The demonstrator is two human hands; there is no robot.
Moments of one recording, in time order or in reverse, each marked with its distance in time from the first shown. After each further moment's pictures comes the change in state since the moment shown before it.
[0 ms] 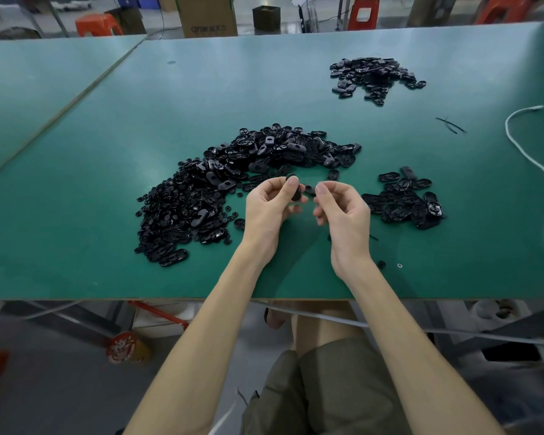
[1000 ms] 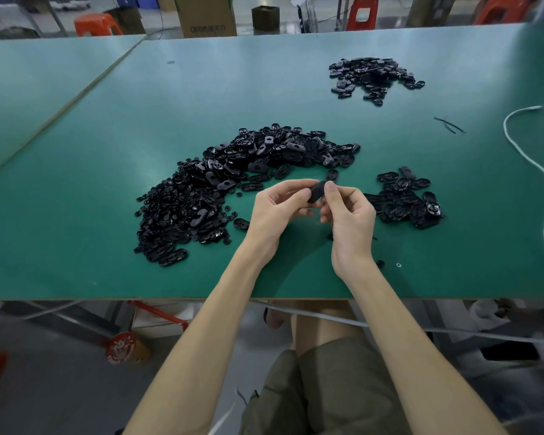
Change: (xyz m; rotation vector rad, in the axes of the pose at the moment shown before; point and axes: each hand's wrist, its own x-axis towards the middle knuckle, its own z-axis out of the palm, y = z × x) left_hand -0.003 0.002 0.001 0.120 -0.190 0.020; right_hand 0.000 -0.002 0.000 0.020 0.104 0.018
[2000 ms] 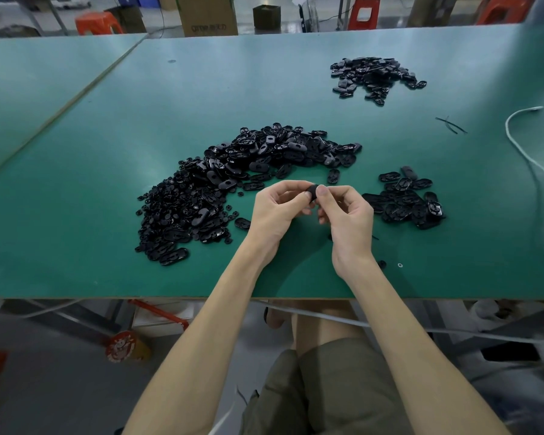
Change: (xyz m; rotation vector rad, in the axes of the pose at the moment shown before) left_hand 0.001 -0.003 0.001 0.042 0.095 -0.034; right_hand -0.002 -0.002 0.000 -0.061 -0.093 -0.029
